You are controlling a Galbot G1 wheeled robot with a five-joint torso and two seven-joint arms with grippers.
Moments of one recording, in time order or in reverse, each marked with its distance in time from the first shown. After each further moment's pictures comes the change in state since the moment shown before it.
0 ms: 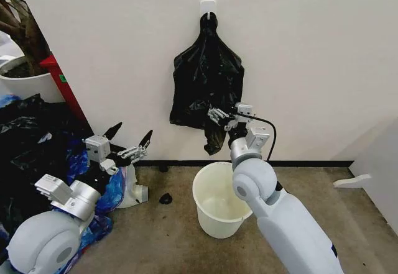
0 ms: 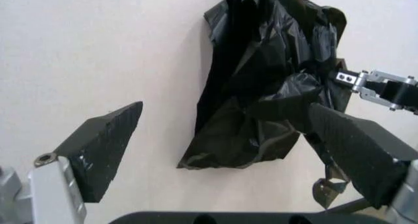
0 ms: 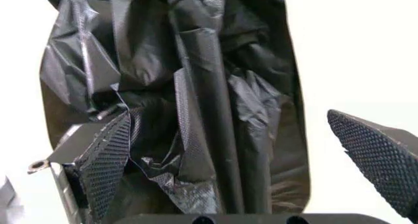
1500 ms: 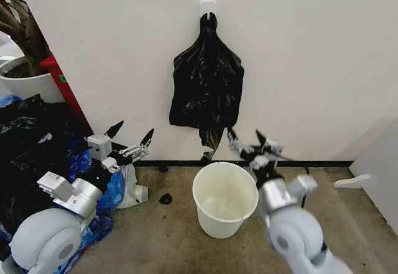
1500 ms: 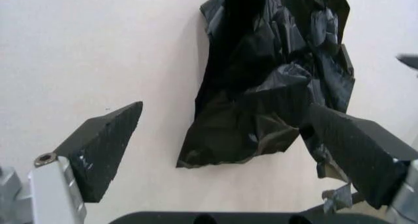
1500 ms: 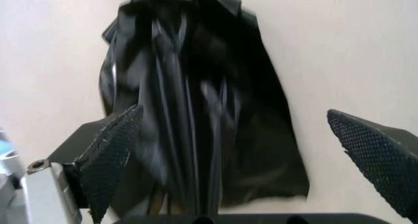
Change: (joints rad) left arm -0.014 0.024 0.010 0.006 0.001 0.020 -0.005; right arm -0.297 -0.053 0.197 0.178 0.020 0.137 -0.276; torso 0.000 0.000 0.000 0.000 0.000
